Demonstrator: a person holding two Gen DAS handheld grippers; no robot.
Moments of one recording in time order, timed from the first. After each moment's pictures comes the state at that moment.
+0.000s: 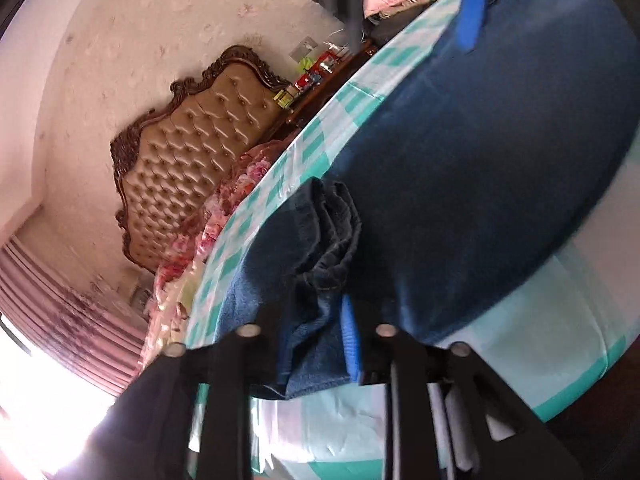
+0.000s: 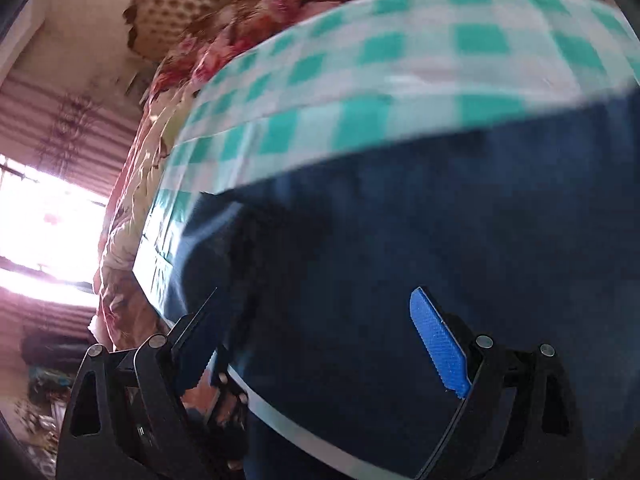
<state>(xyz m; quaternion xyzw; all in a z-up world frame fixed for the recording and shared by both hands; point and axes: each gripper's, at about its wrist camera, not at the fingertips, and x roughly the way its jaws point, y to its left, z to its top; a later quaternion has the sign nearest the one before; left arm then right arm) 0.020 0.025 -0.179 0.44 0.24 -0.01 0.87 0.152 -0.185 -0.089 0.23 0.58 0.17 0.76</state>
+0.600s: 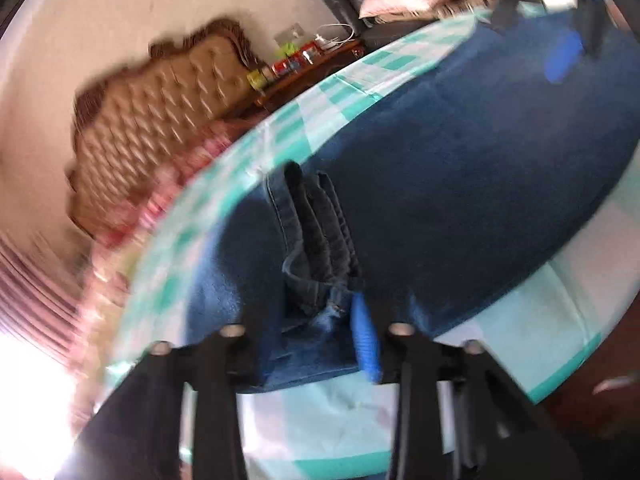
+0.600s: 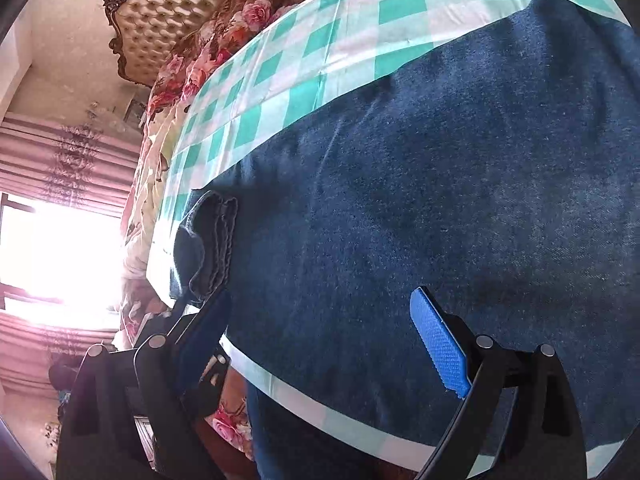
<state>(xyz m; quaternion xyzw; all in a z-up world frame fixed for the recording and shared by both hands) 0.046 0.059 -0.156 0.30 0.32 -0.10 0.89 0.110 -0.226 -0.096 0.29 0.58 0.16 0.74</state>
